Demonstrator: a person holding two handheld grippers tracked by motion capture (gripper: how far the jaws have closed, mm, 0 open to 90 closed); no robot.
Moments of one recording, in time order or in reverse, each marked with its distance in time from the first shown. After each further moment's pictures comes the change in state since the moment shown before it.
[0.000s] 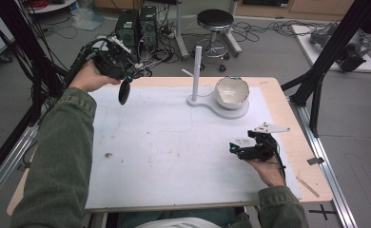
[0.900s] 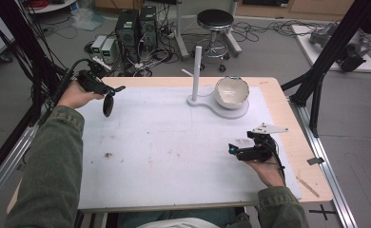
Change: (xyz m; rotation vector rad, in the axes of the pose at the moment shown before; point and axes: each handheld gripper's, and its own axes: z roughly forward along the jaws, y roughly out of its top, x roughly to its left) left arm 0.037 -0.081 0.024 0.004 0.064 -0.115; right arm 0.004 -0.001 0.003 0.024 -0.005 -0.022
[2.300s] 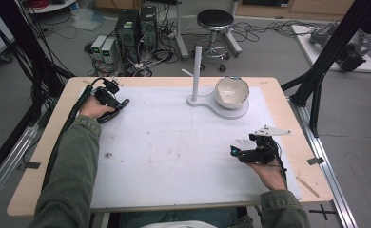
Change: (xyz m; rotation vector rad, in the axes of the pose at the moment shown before) left arm 0.028 -0.039 0.116 0.147 0.010 -0.068; right arm -0.001 -0.007 -0.006 0.009 -0.013 0.026
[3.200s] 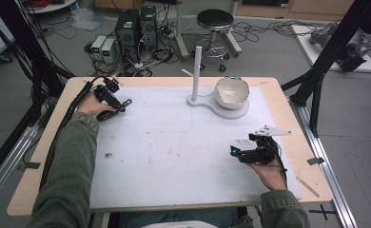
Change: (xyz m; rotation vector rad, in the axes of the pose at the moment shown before) left arm 0.008 0.005 0.006 0.054 0.006 0.009; right arm 0.001 0.001 -0.001 -0.011 0.012 0.001
